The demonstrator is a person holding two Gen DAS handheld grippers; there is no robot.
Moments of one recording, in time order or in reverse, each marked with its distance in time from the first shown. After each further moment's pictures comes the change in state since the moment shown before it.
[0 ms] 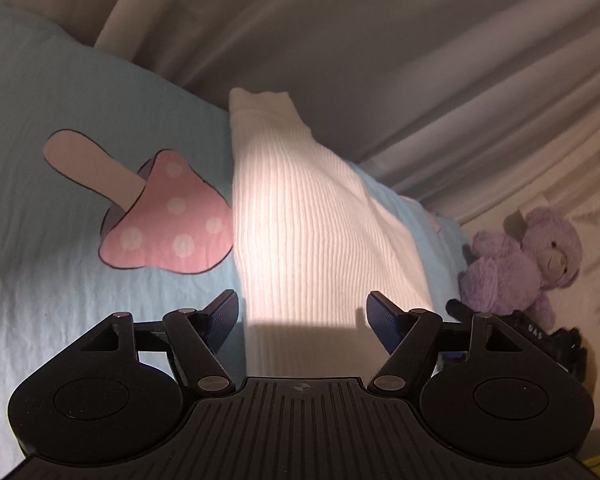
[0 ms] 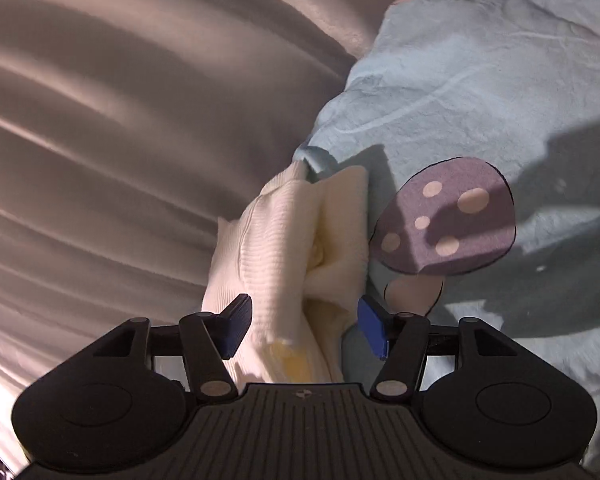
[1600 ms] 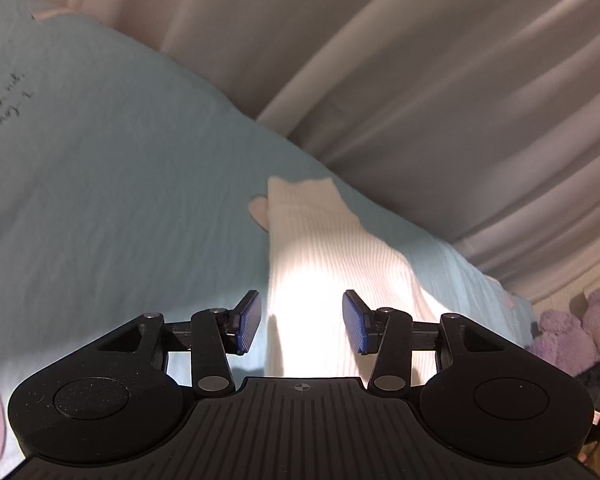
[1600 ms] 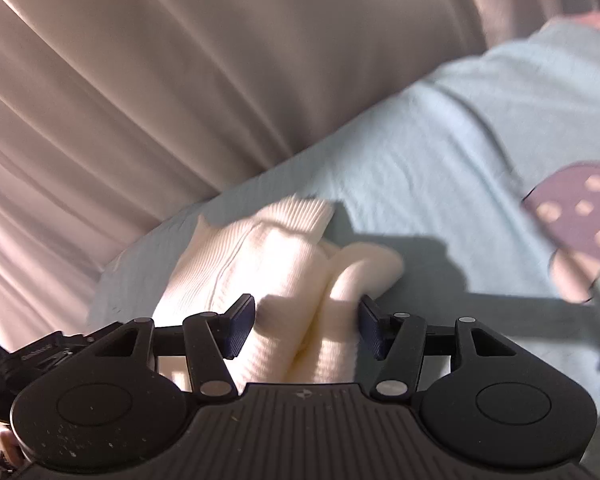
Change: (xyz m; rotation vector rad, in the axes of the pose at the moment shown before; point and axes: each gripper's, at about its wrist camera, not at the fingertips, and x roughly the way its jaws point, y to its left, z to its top) left arm -0.101 0.033 -0.017 -0.083 -0.246 0.302; right arm 0.030 0.120 -0.080 -0.508 0.006 -0.135
